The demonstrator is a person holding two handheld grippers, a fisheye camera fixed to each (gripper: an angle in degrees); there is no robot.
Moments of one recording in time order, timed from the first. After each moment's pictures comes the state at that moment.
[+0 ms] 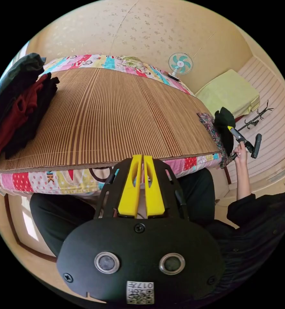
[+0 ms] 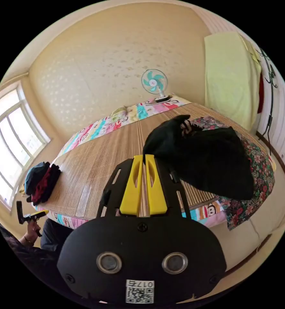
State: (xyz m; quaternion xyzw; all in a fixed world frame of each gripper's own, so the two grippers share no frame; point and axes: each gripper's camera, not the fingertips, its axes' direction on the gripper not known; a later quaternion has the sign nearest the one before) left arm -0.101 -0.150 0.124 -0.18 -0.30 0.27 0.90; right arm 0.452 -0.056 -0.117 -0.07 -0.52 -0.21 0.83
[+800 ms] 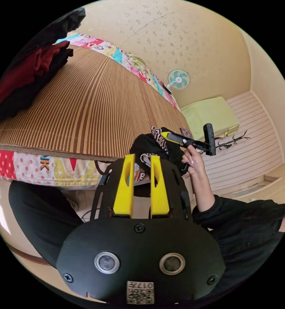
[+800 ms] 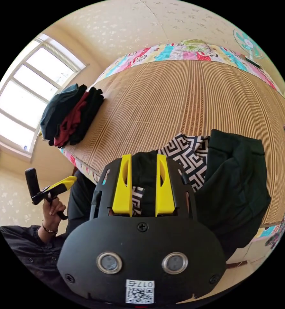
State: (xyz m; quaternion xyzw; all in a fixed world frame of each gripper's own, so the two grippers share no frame) left arm -0.188 -0.255 0.084 -0.18 -0.16 0.15 0.96; right arm 0.160 0.125 -0.322 -0.29 -0.54 -0.43 0.66
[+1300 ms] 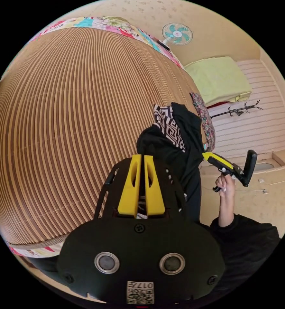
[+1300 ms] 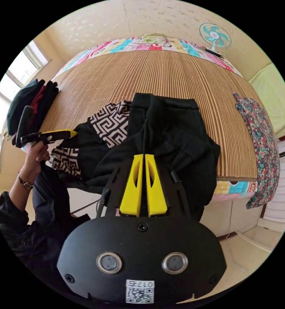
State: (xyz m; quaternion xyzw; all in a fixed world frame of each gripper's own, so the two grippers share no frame) left arm -0.241 -0.319 0.273 -0.37 -0.20 0.19 0.89; right arm 0.274 0.085 -0.247 -0.25 -0.41 -0.44 0.76
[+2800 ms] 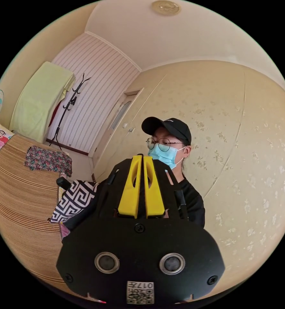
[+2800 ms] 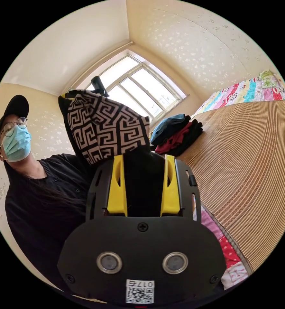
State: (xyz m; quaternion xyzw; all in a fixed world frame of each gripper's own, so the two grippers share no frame) left arm 0.147 -0.333 0.058 -0.50 0.42 0.39 0.65; right arm 0.375 -0.078 -0.264 -0.23 -0.86 -0.34 0.30
